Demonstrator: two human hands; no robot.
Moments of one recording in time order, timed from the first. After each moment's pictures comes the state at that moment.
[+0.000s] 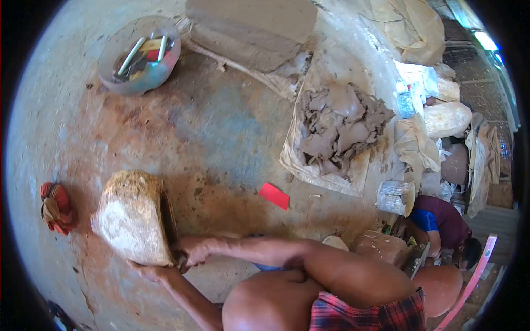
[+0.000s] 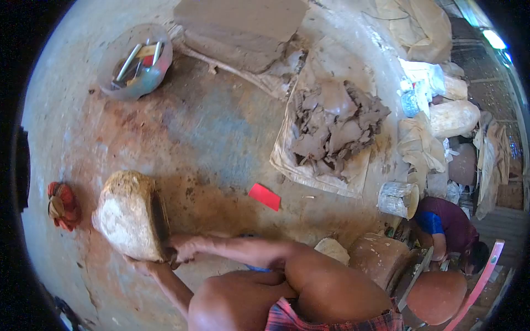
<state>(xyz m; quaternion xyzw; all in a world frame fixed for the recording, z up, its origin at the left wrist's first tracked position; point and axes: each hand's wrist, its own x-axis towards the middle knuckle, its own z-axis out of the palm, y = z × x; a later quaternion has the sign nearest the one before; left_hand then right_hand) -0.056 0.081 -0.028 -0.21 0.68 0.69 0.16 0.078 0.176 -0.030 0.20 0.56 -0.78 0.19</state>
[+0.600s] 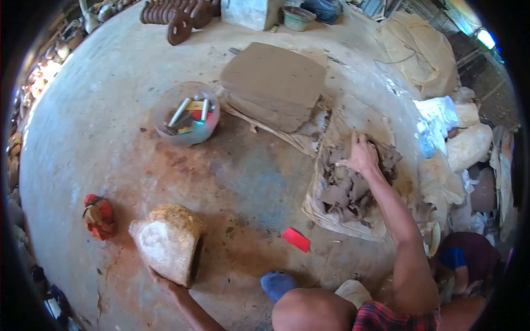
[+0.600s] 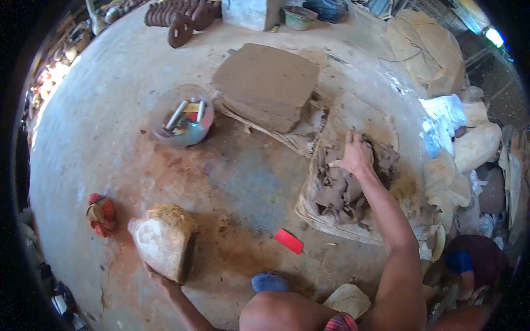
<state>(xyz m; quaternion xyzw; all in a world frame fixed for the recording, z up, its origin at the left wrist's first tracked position) -0.095 0.059 -0.034 -0.16 0.57 0.77 0.25 0.394 0.507 0.113 0.65 0.75 0.02 0.14</state>
